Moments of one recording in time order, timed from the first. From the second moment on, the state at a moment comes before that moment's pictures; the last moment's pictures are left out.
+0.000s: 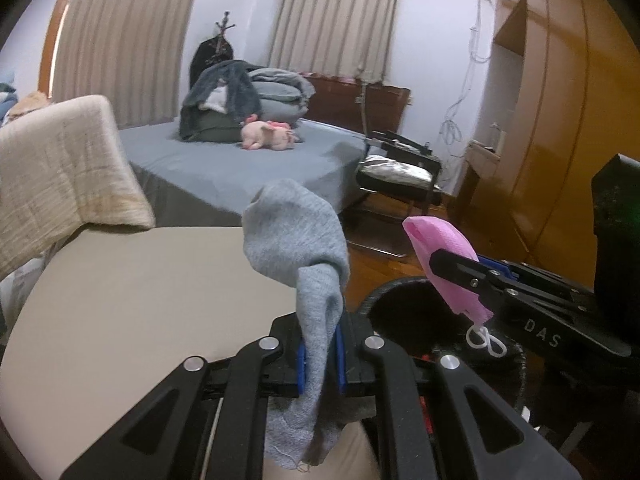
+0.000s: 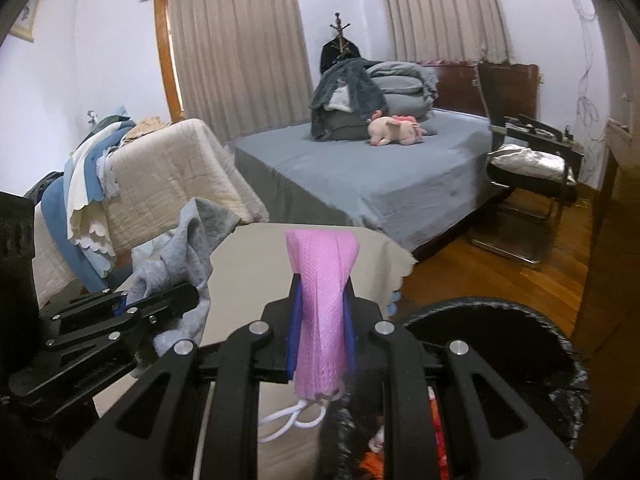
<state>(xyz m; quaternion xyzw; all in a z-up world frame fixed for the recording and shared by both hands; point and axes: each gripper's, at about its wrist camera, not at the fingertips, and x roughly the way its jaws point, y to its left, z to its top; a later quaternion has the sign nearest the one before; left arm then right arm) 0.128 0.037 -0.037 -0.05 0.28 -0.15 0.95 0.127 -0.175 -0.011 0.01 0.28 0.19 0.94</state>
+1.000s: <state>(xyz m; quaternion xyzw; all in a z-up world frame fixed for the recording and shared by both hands) 0.169 -0.109 -0.081 0.00 0.32 -0.29 0.90 0.116 -0.328 -0.062 0.03 0.32 0.02 0.95</state>
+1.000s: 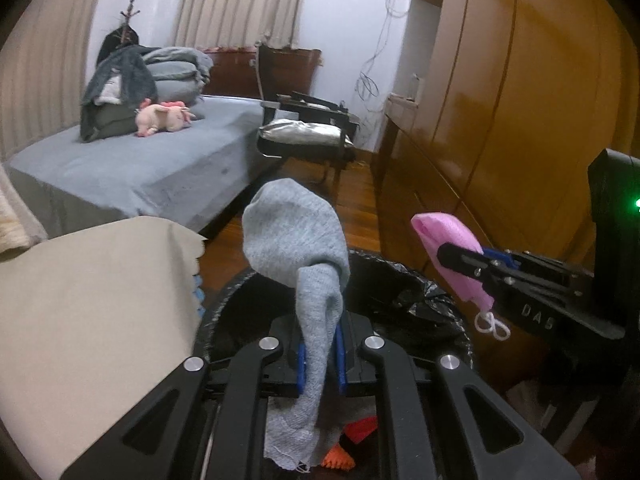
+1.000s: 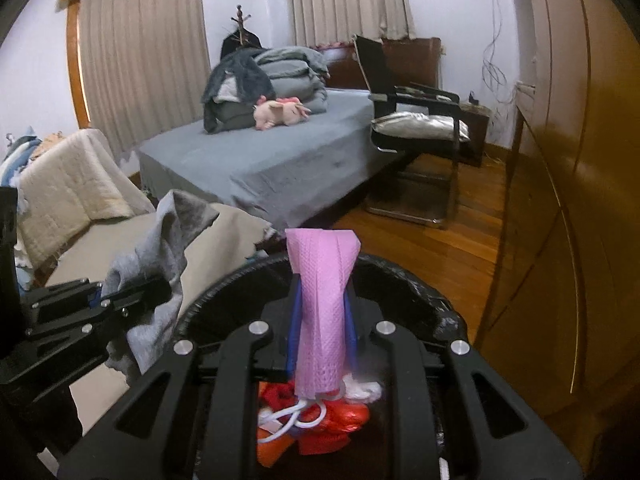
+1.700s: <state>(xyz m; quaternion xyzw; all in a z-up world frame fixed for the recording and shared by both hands) 0.192 -0.101 -0.097 -0.01 0.33 -0.29 0.90 0.124 -0.351 -0.087 0.05 0.32 -0.01 0.95</state>
